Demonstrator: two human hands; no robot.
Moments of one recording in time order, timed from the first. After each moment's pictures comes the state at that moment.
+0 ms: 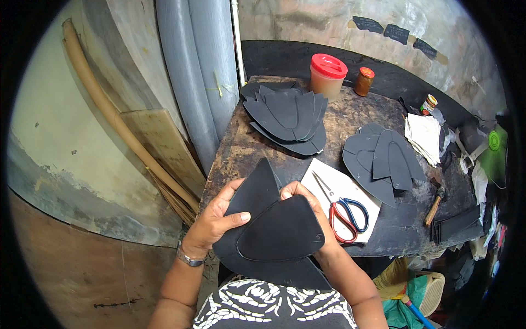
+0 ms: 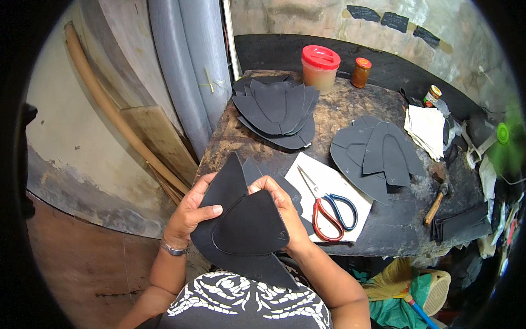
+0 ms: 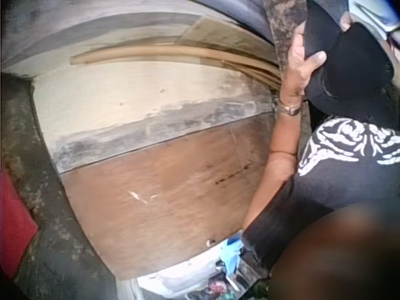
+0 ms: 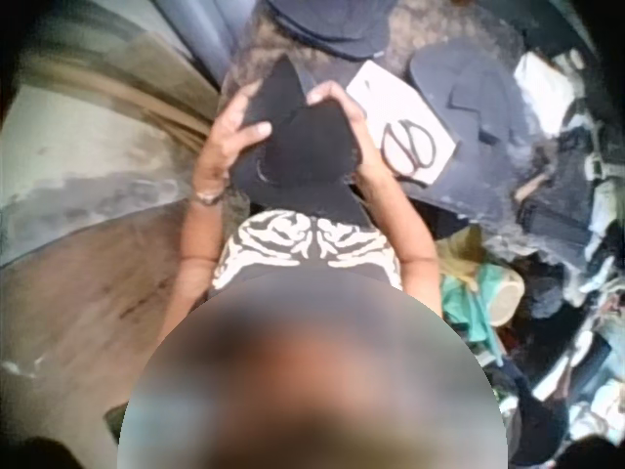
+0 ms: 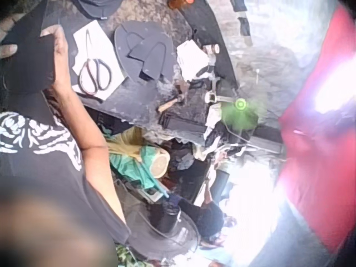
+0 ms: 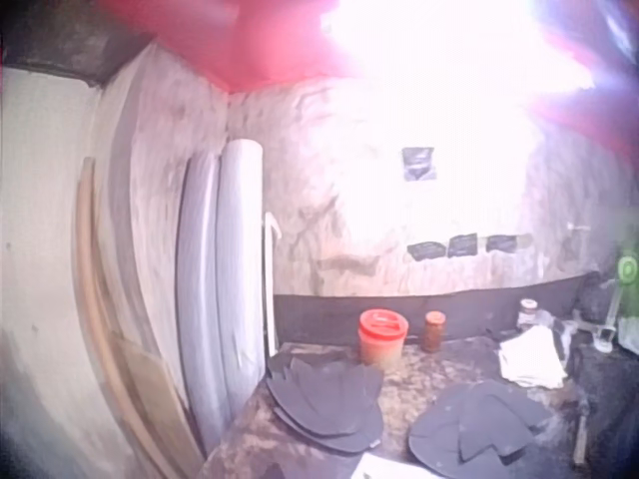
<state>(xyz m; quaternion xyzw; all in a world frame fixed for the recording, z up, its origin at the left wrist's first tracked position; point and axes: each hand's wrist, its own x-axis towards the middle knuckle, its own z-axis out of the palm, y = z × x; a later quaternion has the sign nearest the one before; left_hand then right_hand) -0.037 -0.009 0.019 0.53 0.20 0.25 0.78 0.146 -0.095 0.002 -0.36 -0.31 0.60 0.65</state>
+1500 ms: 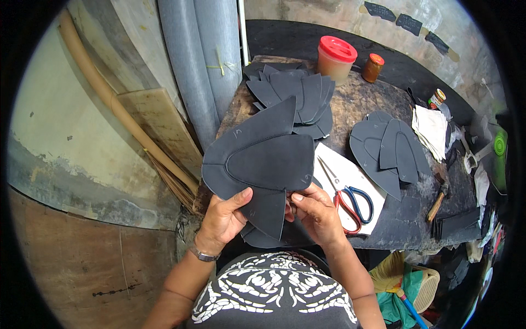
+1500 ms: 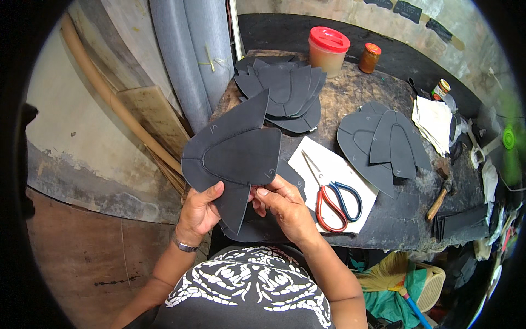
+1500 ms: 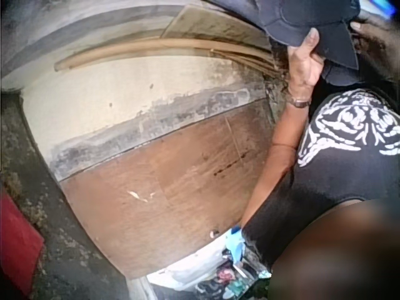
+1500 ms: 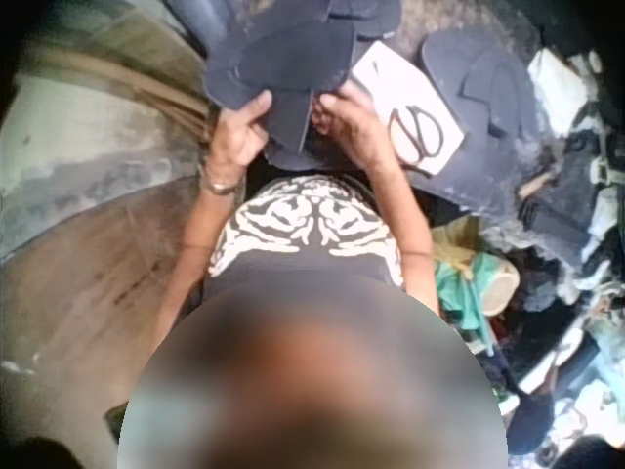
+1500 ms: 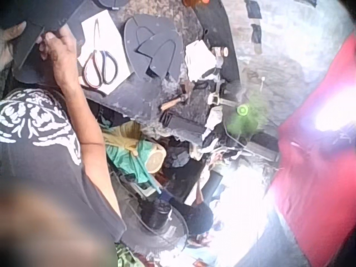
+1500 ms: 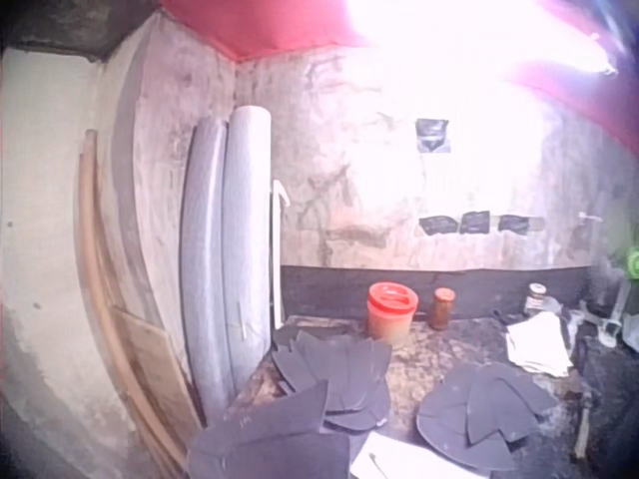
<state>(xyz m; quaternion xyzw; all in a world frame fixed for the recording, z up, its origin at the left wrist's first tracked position) -0.022 -0.022 -0.020 0.28 0.23 0.39 0.84 0.154 -0.104 -0.012 -0.33 -0.29 0.64 0.63</state>
